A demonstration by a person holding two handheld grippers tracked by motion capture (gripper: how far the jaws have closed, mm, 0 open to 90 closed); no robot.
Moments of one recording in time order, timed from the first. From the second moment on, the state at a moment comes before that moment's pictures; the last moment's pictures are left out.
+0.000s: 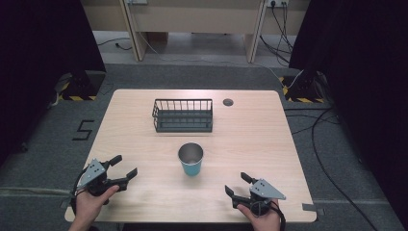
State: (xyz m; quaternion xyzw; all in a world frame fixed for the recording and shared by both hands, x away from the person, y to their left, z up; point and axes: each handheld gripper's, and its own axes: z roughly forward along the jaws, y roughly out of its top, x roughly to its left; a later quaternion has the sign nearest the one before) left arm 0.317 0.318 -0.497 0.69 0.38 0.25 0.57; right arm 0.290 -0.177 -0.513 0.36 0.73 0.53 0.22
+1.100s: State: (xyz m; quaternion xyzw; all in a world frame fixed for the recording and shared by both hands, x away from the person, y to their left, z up) left arm 0.317 0.318 -0.498 0.68 0.38 0.25 0.57; right arm 0.326 -0.129 -0.498 0.31 0.75 0.55 0.20
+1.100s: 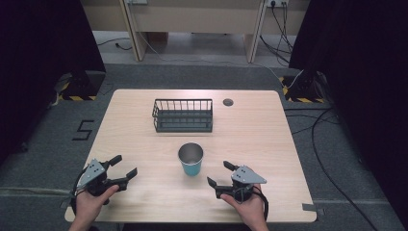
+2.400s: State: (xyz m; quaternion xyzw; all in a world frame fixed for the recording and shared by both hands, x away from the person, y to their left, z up) left arm 0.318 0.319 -0.498 0.68 0.38 0.25 0.57; right arm 0.361 -0.081 -0.503 0.28 0.77 0.55 0.17
